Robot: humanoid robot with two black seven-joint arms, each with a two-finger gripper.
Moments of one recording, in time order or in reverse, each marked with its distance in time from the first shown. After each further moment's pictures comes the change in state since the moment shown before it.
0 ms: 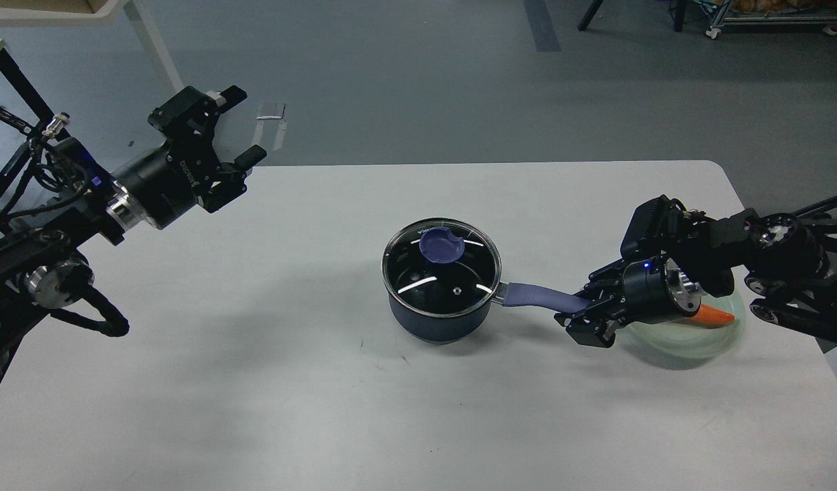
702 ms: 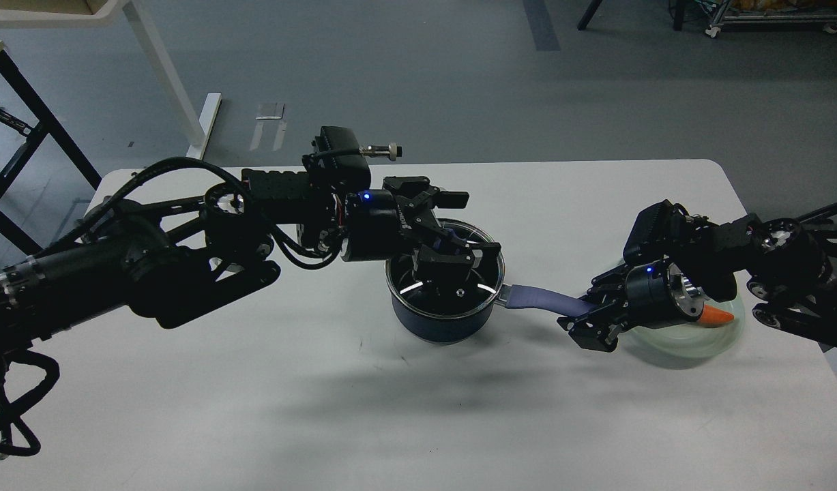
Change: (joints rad) left arm -0.318 -0.368 0.307 -0.052 1.283 0.382 0.000; right arm -0.020 -0.005 -0.001 0.000 0.005 0.002 0.000
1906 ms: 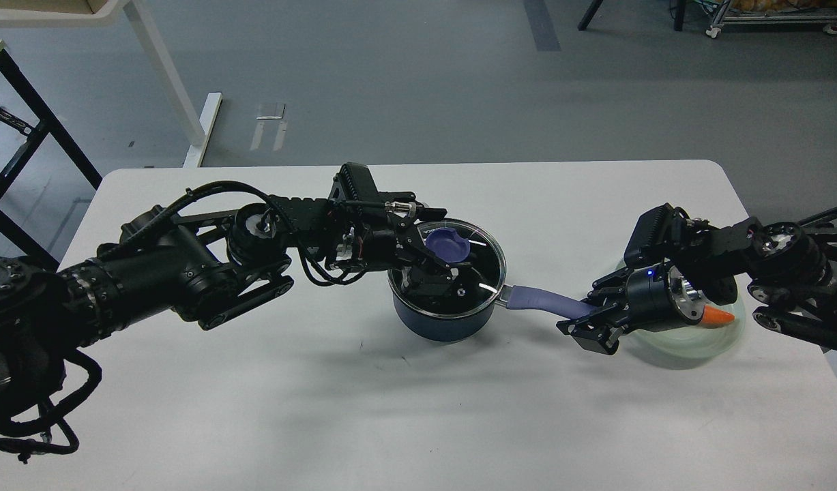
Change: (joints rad) left arm 0.025 -0.130 0.116 0.329 0.091 0.109 0.000; right arm -0.005 -0.002 0.003 0.001 0.002 -0.002 0.000
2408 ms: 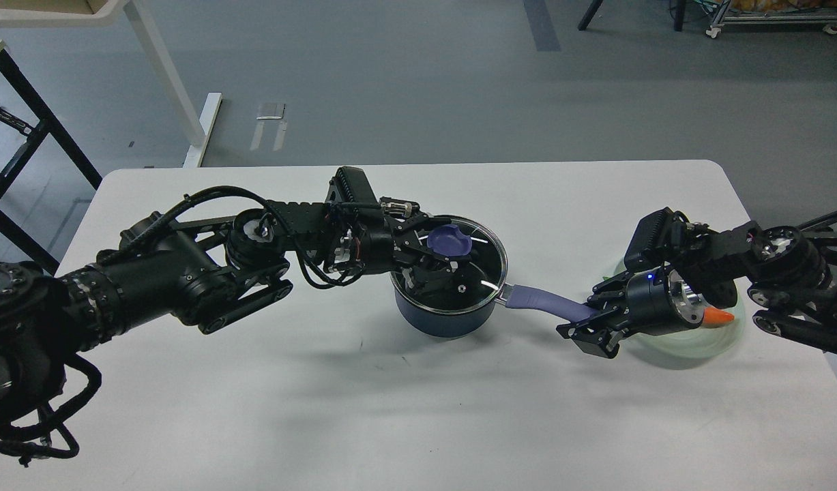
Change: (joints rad) left arm 0.008 -0.001 -0.001 0.003 -0.031 0.003 0.000; right arm -0.011 0.000 0.000 0.000 0.001 0.000 0.000
